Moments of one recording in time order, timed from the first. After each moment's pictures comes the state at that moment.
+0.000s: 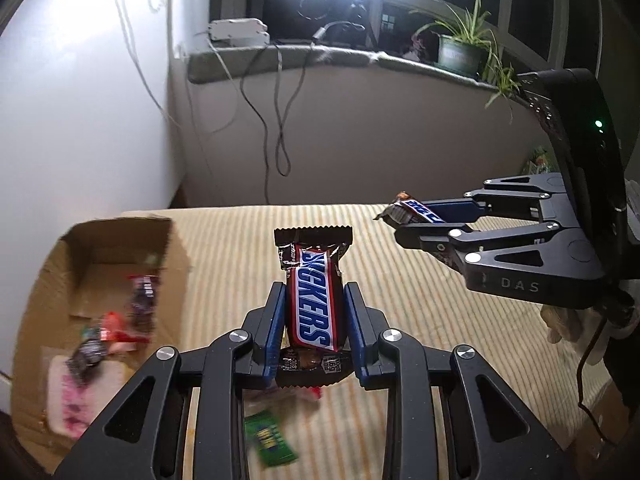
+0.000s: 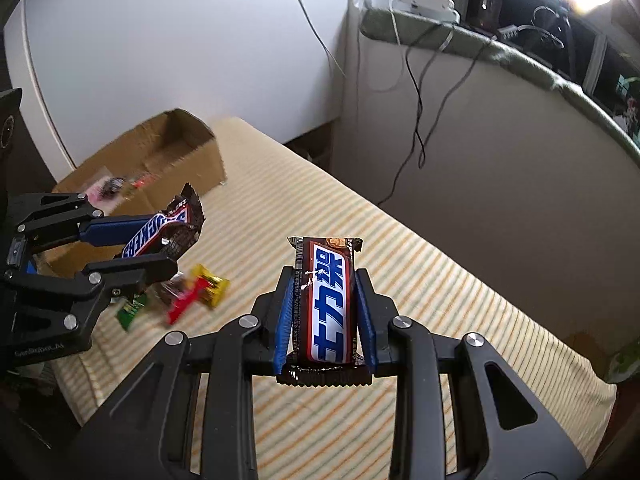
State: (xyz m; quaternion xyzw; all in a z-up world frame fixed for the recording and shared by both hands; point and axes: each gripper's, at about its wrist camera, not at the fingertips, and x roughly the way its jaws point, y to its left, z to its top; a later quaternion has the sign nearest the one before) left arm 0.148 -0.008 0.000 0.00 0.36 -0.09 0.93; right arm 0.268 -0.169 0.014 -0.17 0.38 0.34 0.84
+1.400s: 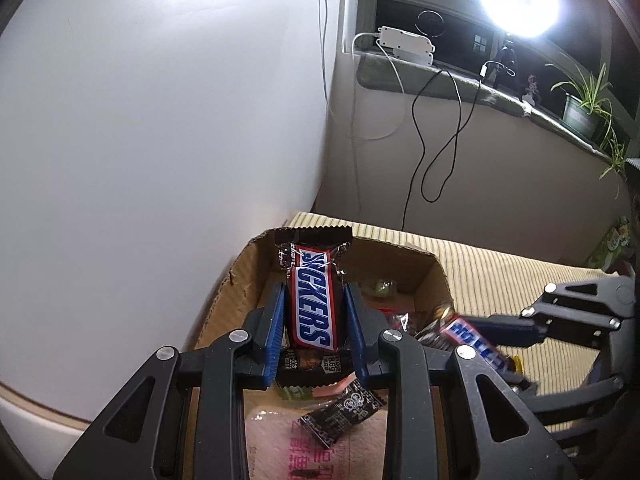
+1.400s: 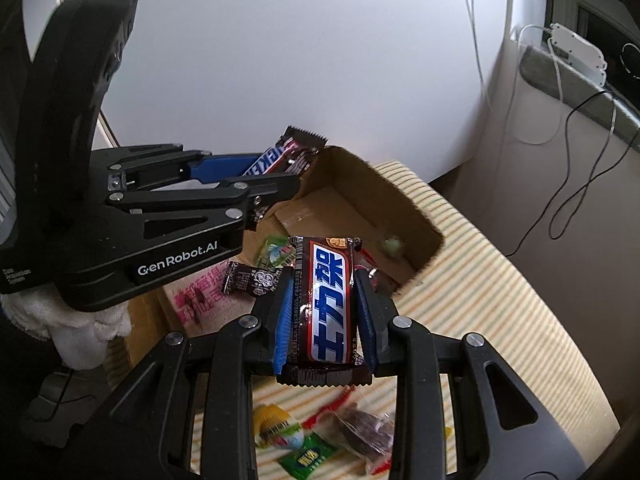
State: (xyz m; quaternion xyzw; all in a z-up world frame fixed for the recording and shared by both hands) left arm 0.175 0.162 0.006 -0.05 0.36 0.07 0.93; right arm 0.232 0.041 0.012 -0.19 0.38 0.46 0.78
